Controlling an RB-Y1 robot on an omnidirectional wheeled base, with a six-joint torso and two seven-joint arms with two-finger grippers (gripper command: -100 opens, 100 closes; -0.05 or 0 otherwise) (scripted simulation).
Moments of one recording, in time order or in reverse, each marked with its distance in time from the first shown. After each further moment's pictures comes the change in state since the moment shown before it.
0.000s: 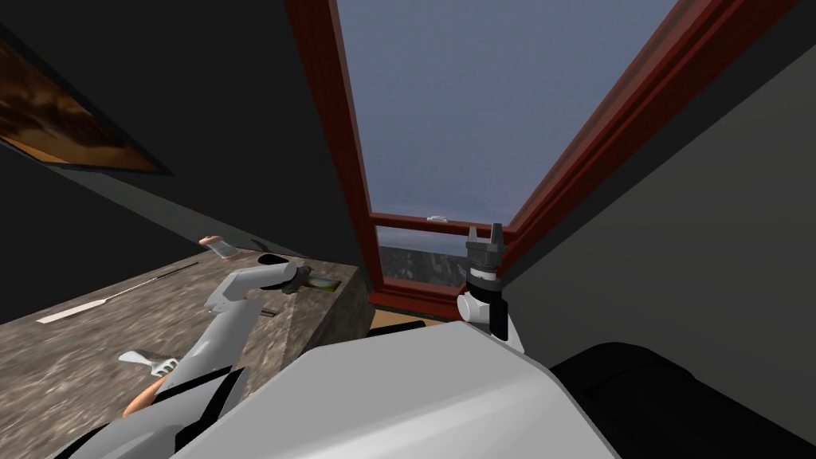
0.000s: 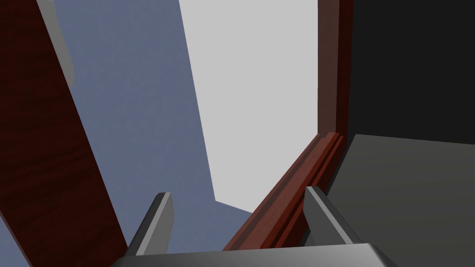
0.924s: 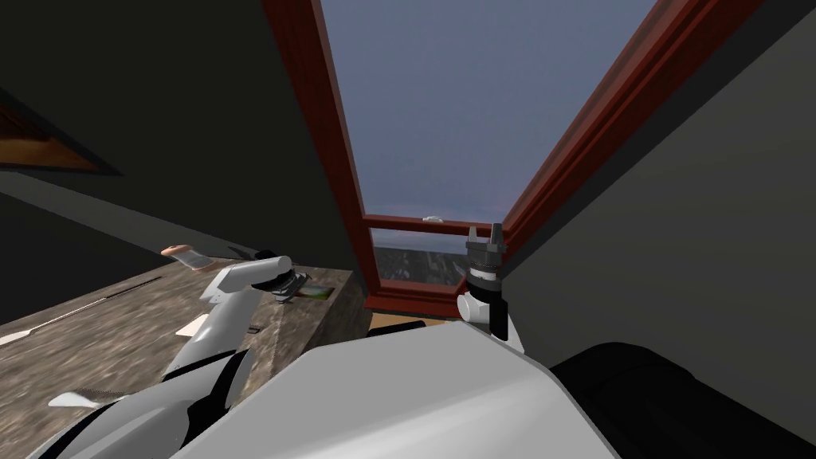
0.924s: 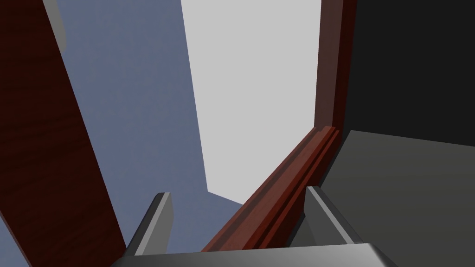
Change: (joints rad) left arm -0.090 0.026 0.049 0.125 0.055 0.273 -0.064; right arm 0.000 0.000 0.000 0.000 0.000 0.000 0.000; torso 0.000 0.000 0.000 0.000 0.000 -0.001
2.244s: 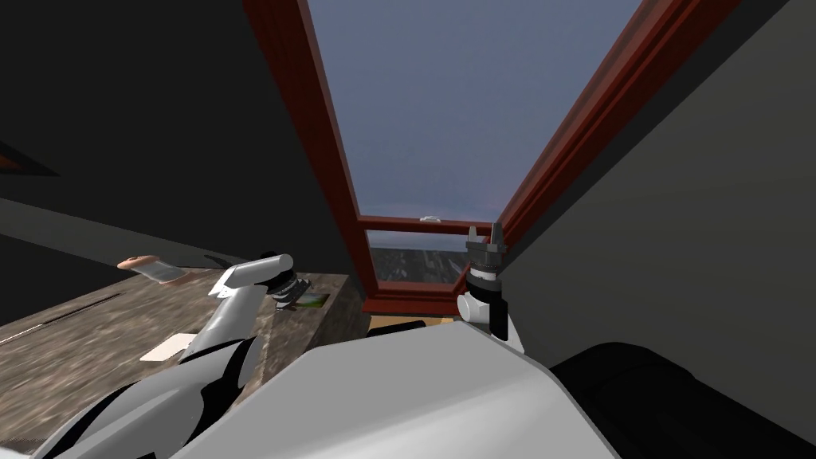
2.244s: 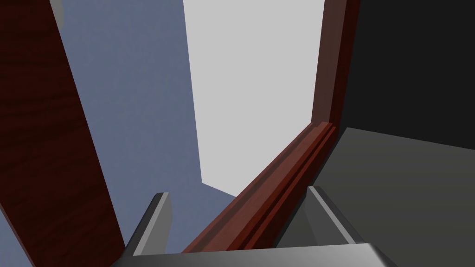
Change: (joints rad) left arm -0.070 -0.006 0.020 0.145 0.035 0.171 -0.046; right arm 0.000 0.000 0.000 0.000 0.000 0.000 0.000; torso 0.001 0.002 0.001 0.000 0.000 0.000
